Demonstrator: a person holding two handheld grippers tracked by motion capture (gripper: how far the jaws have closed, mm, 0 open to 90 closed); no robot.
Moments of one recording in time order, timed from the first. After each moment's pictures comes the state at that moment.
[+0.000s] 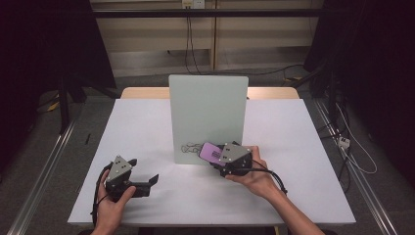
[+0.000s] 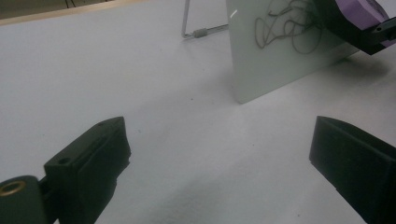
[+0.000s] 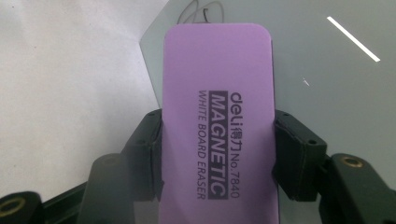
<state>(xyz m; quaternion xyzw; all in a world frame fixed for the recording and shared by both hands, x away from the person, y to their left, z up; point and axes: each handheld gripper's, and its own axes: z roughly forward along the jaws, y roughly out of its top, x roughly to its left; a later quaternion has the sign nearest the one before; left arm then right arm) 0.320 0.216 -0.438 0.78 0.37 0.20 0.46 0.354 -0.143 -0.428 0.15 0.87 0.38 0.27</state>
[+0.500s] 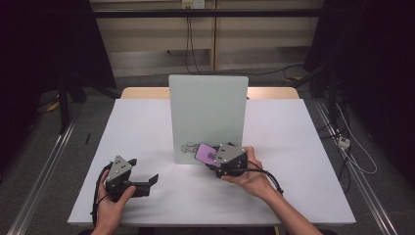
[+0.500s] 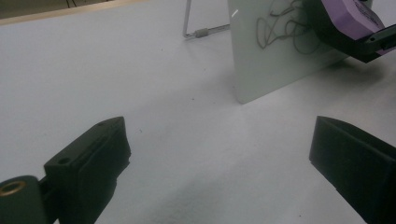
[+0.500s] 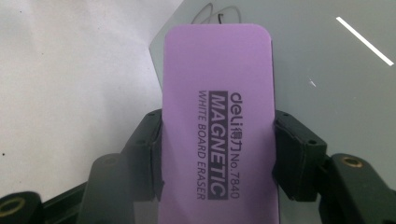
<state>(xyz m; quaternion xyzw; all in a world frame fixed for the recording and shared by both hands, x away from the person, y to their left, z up) 0.321 0.216 -0.438 0.78 0.38 0.20 0.46 0.355 -0.131 -0.432 0.15 0.88 0.38 0.25</state>
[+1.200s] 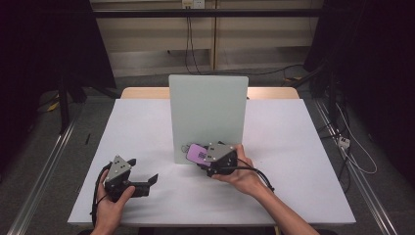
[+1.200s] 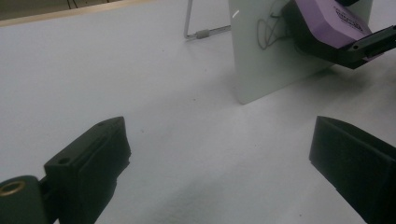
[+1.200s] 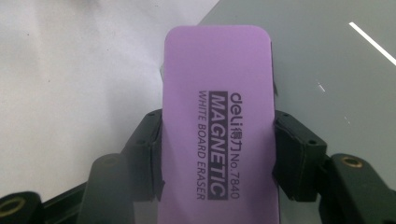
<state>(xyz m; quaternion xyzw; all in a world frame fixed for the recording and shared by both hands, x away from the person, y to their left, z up) 0.320 0.218 -0.437 0.78 0.38 0.20 0.46 0.363 -0.105 -0.430 0.14 0.88 0.38 0.24</state>
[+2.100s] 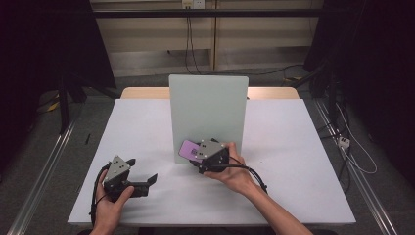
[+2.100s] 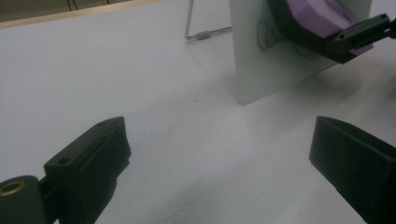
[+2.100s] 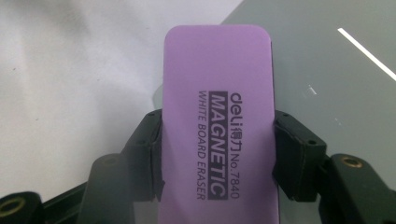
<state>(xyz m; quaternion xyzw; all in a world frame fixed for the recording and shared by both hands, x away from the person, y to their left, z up) 0.320 0.220 -0.436 0.78 0.37 0.20 0.46 0.367 -0.085 -0.421 0.15 0.87 0.39 0.26</state>
